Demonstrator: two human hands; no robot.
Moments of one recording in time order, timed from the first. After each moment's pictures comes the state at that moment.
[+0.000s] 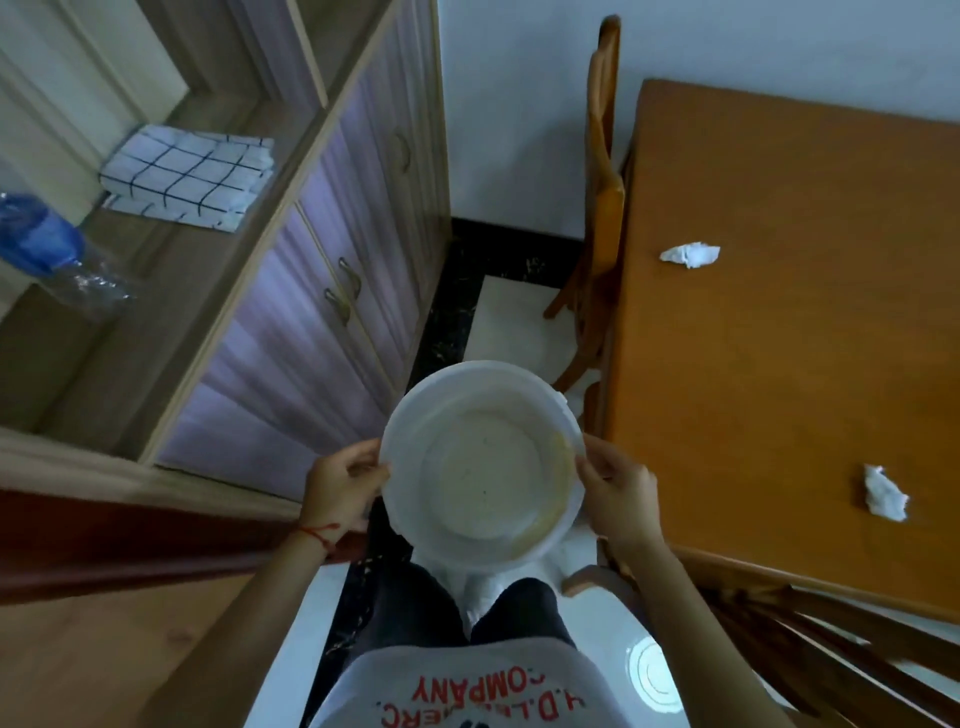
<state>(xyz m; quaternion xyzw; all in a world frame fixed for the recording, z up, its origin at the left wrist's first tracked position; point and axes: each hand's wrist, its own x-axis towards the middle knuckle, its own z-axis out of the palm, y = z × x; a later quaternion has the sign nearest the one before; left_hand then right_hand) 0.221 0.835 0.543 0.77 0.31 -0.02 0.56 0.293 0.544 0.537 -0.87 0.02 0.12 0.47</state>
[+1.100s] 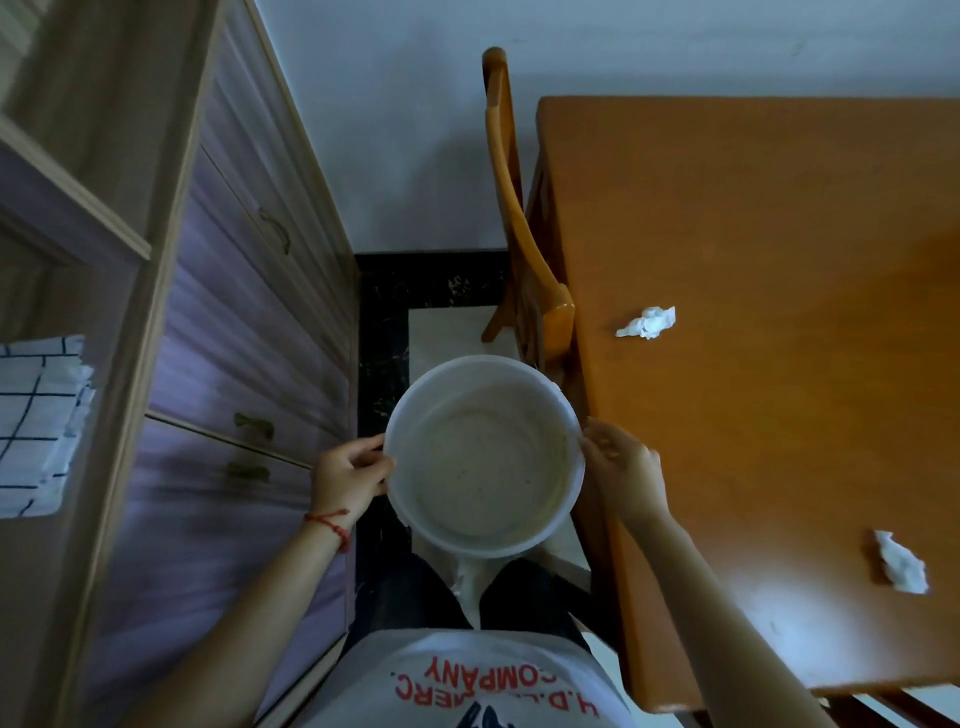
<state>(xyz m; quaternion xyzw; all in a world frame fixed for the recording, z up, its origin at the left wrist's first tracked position) 0.485 0.862 0.517 0.74 0.28 -0.11 0.60 0.482 0.562 0.534 -0.90 0.11 0.03 0.41</state>
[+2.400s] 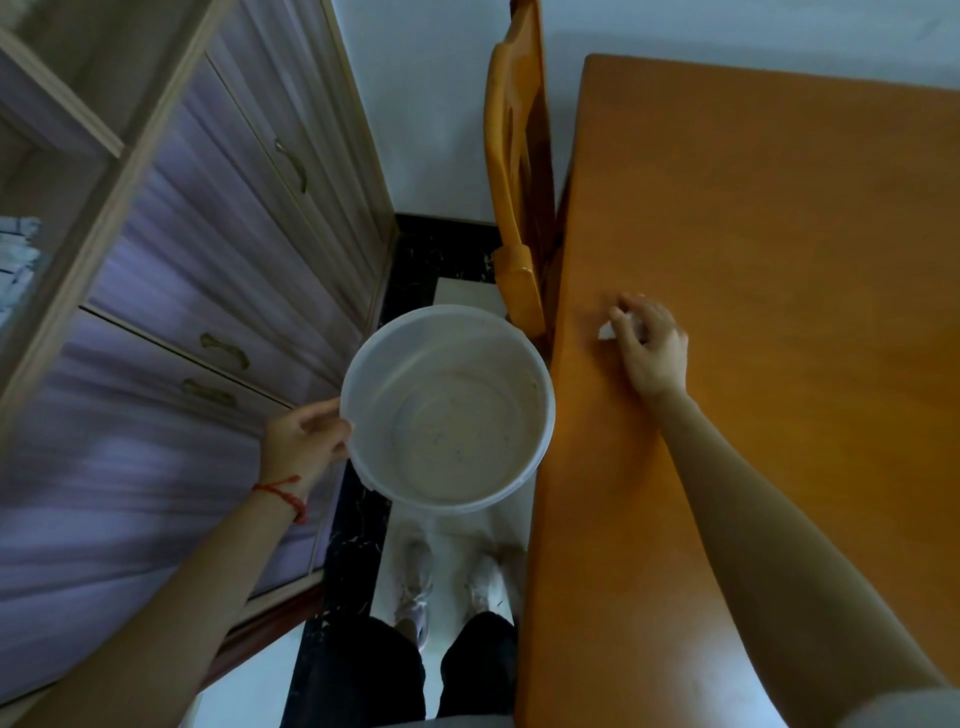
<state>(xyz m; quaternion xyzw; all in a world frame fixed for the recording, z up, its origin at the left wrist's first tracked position) 0.461 0.803 0.508 0.71 0.37 0.02 0.59 0.626 0.466 0.504 -0.91 -0.02 -0.02 0.42</state>
